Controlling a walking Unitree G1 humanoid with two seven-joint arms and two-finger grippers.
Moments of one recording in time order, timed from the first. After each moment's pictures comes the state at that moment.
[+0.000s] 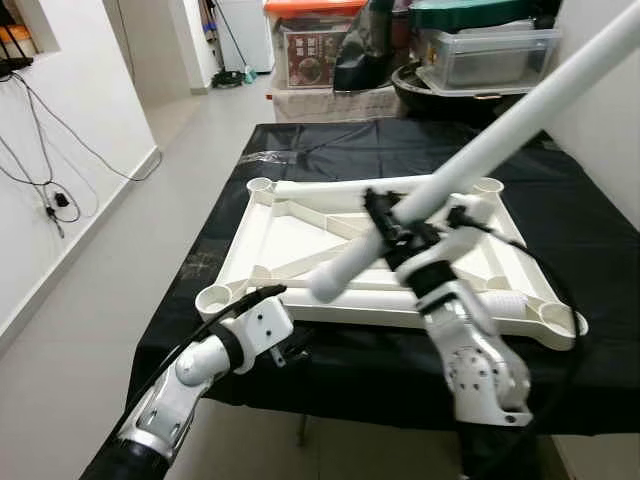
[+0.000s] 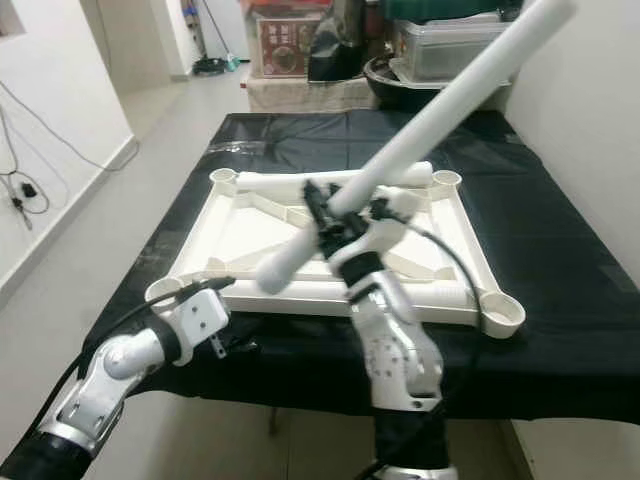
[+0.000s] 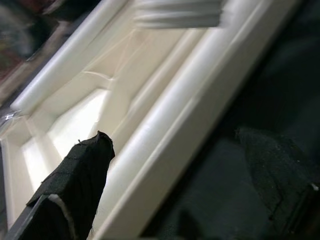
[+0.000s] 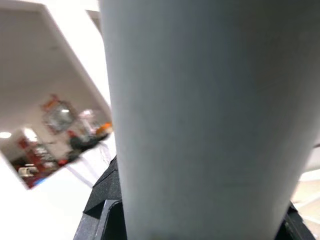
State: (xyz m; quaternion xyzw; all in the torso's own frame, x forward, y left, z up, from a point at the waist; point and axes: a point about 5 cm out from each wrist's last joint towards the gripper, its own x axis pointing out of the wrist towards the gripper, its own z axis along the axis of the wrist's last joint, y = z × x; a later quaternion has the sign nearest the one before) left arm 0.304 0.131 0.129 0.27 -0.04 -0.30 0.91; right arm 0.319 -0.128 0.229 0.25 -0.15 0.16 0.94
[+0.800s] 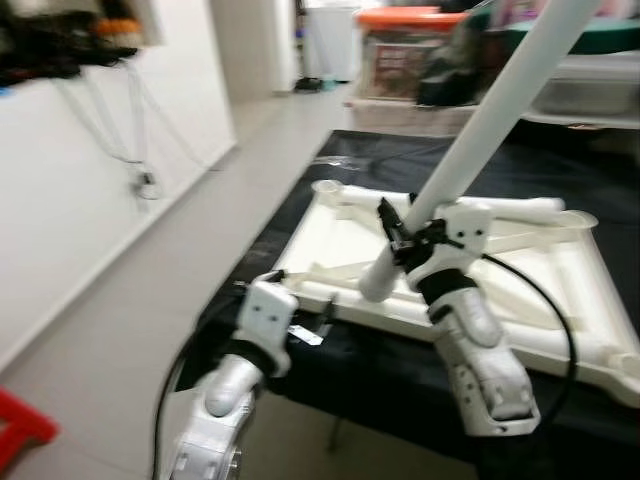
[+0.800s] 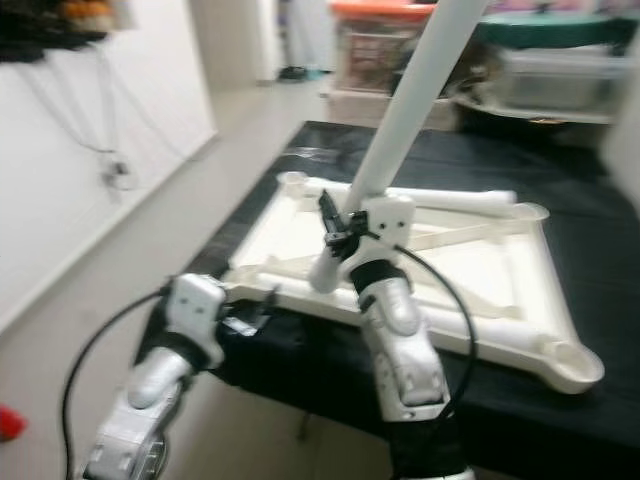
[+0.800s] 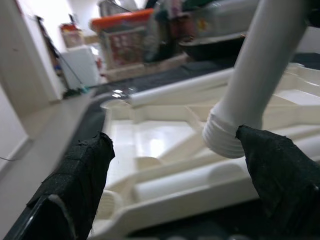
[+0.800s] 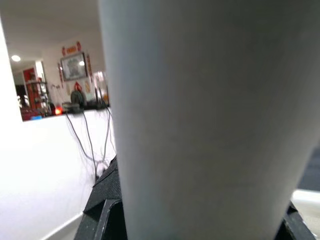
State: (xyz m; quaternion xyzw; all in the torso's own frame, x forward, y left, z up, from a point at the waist) left arm 0.273 0.086 0.162 0.03 -0.10 -0.20 0.97; right arm 0.313 -0.128 0.225 0.05 -0.19 0.12 0.97
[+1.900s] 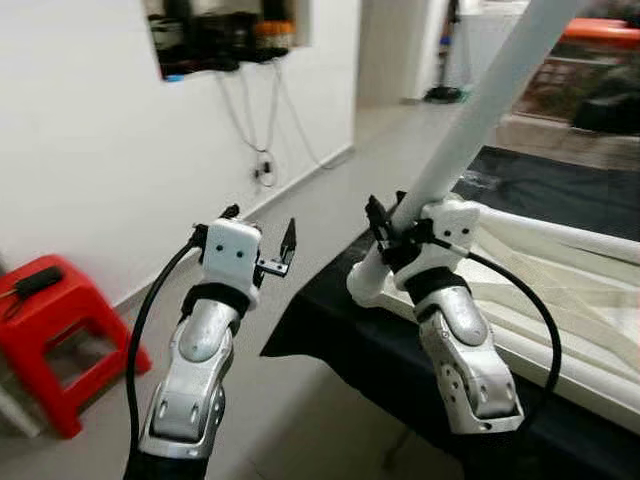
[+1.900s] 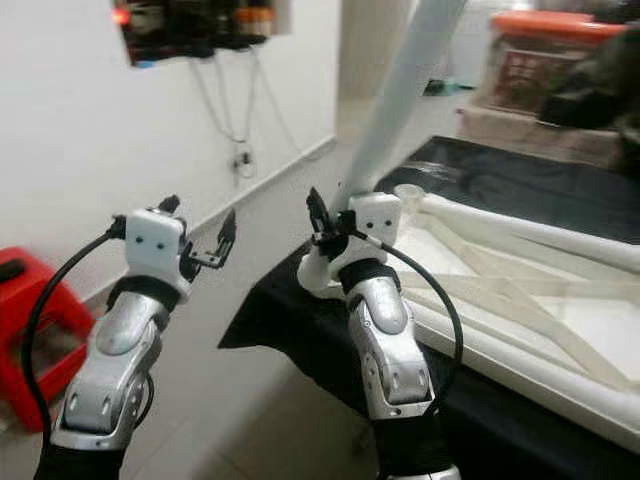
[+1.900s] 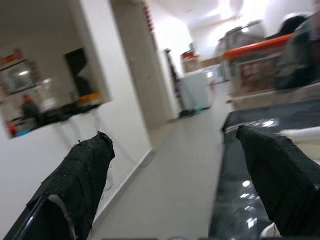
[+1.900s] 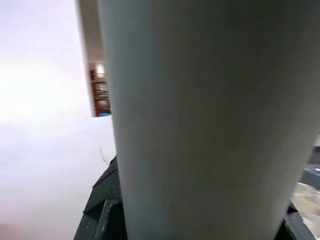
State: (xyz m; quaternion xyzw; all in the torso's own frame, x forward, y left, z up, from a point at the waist) left arm 0.298 0.116 0.227 0.06 -0.19 -0.07 0.98; right arm 0.316 -0.119 0.226 0.05 -0.19 0.12 0.97
